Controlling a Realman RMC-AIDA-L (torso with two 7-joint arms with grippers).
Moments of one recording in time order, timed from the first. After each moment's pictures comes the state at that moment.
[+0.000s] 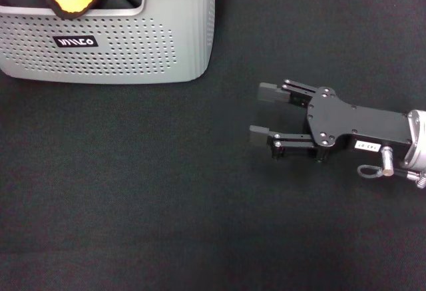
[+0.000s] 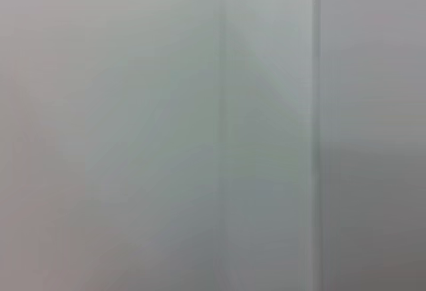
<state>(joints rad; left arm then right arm) -0.57 -2.00 0.58 0.97 1.68 1.61 -1.59 0.65 1.96 -1.97 -0.24 -0.54 -1.54 0.98</state>
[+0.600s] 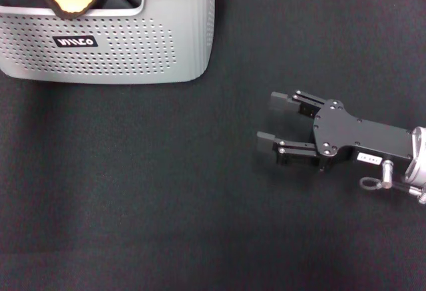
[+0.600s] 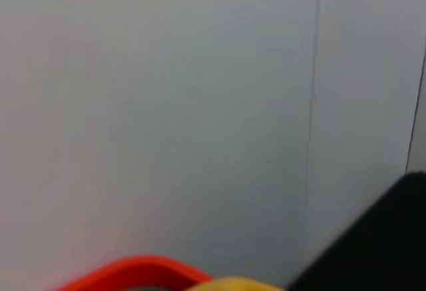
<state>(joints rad) -0.80 -2.04 0.81 1.12 2.17 1.23 -2.00 0.59 1.98 -1.95 -0.24 -0.54 -1.49 0.94</state>
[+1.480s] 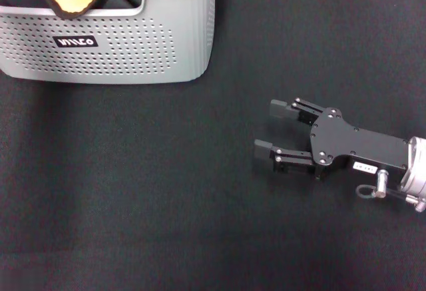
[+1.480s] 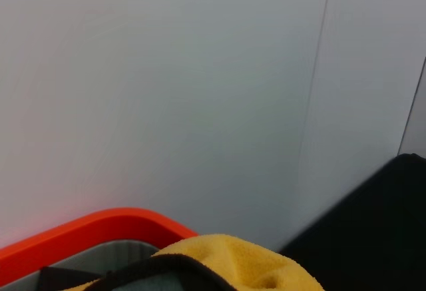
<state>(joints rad) -0.83 -2.04 0.82 1.07 2.23 1.24 -2.09 0.57 2.00 -1.94 -0.23 -0.54 -1.46 0.90</state>
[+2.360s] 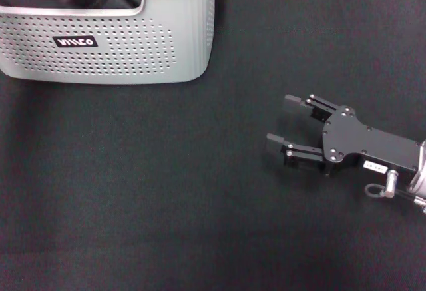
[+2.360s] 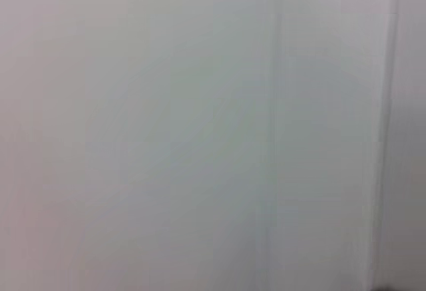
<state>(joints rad) -0.68 -2.04 0.82 1.41 1.86 1.32 -2.05 0.53 2.00 -1.90 -0.23 -0.54 -1.46 0.86</state>
